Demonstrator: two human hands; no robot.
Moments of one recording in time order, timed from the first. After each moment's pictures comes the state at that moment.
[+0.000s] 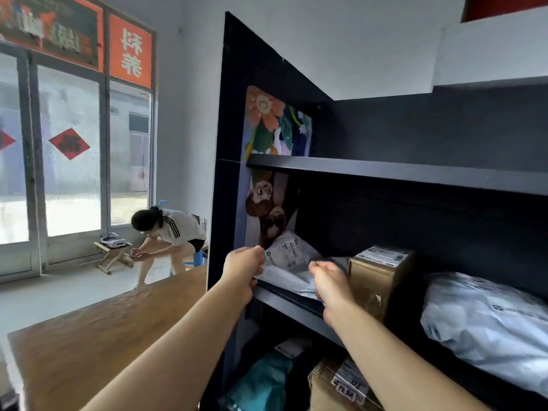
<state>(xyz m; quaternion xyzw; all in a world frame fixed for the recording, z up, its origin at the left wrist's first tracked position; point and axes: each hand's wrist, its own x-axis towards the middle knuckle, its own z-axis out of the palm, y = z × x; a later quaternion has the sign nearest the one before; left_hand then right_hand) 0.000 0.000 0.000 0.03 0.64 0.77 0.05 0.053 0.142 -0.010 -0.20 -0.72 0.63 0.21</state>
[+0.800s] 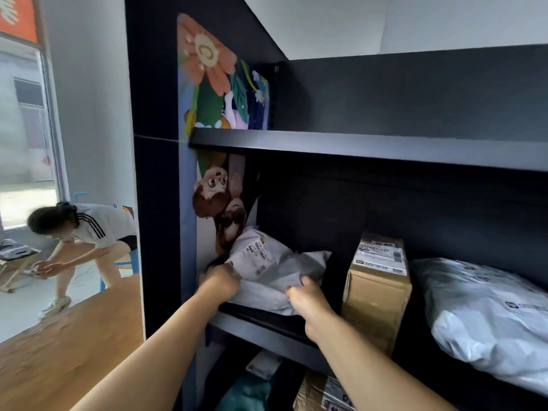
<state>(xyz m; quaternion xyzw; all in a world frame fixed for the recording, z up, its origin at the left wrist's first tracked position) -0.168 0.059 -0.056 0.15 0.92 0.36 0.04 -0.046 0.178 -0.049 -0.31 -0.74 0.59 0.14</state>
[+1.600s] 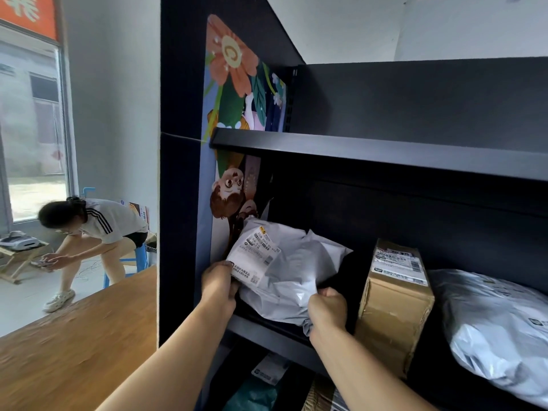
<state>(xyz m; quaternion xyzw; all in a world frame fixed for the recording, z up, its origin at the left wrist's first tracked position) -0.164 0.051 -0.054 -0.07 0.45 0.88 0.11 -0.049 0.163 -0.055 -0.38 -0.59 0.63 0.34</state>
